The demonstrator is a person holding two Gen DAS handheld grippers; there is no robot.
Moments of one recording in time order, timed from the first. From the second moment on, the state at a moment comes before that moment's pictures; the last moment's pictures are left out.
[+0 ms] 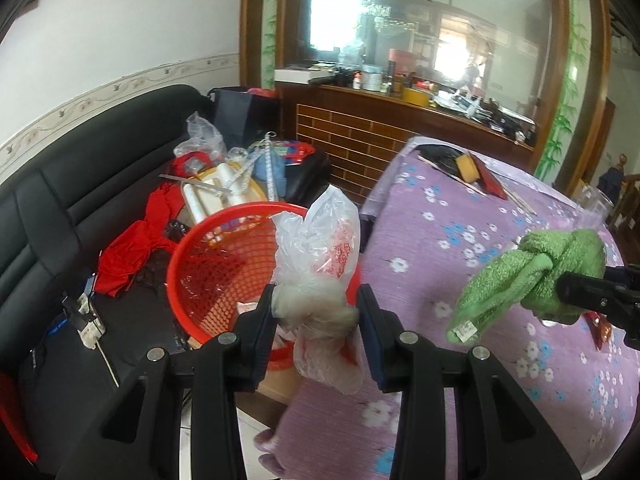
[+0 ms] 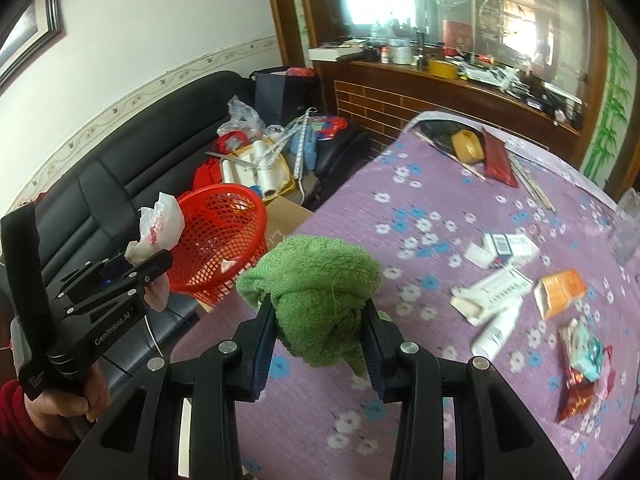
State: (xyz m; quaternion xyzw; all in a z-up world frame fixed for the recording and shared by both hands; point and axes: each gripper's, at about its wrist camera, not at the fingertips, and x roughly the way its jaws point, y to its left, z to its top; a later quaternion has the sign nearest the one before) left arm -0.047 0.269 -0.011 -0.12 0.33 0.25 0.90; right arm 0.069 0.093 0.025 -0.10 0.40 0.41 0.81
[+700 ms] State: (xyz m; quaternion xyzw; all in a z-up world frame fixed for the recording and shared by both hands) left arm -0.040 0.336 -0.029 -0.14 0.35 0.28 0.88; right arm 0.084 0.197 0.025 -0.13 0.40 0.44 0.80
